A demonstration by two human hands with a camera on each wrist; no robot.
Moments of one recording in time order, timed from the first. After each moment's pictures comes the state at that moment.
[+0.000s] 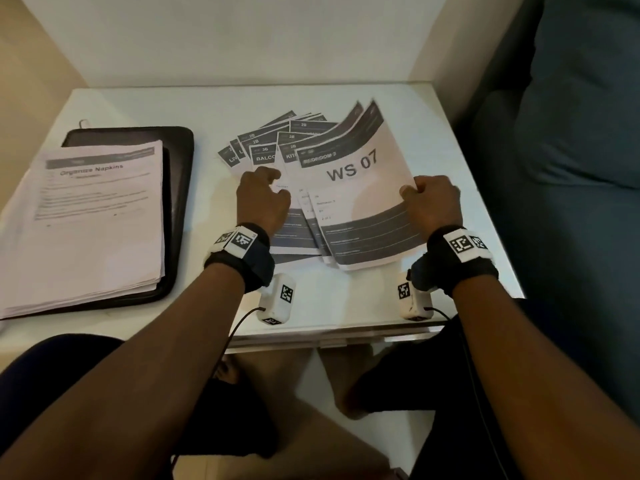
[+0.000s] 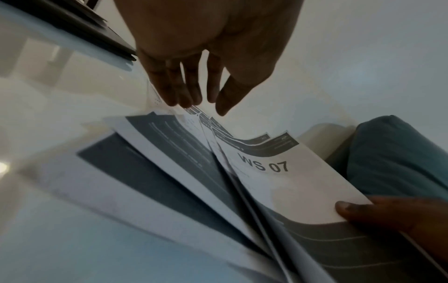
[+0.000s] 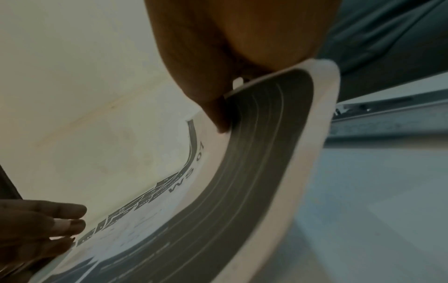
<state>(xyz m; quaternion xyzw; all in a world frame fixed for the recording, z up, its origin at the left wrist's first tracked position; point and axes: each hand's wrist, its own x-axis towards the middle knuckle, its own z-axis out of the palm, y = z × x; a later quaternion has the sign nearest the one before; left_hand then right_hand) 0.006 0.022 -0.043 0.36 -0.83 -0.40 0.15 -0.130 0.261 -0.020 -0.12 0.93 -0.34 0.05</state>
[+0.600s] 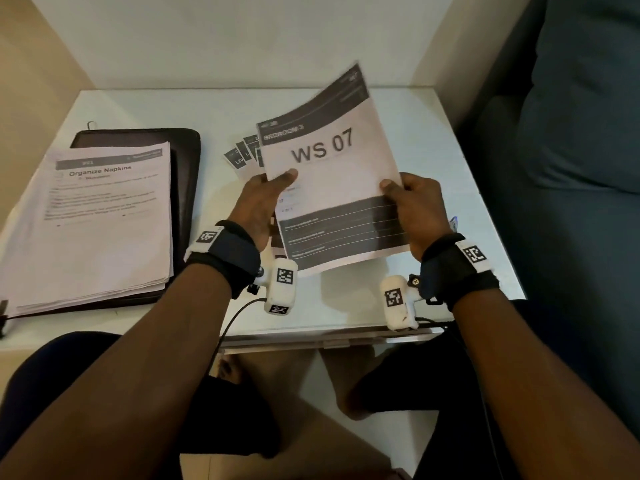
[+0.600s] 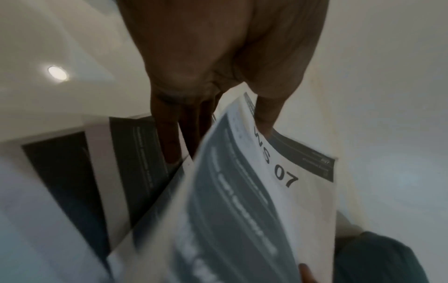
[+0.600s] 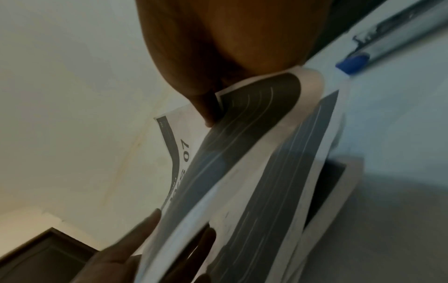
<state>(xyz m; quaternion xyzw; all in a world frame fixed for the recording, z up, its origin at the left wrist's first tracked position) 0.026 0.023 -0.016 0.34 -0.56 -0.75 0.10 -0.088 0.238 0.001 -0.08 0.78 -0.60 0.16</state>
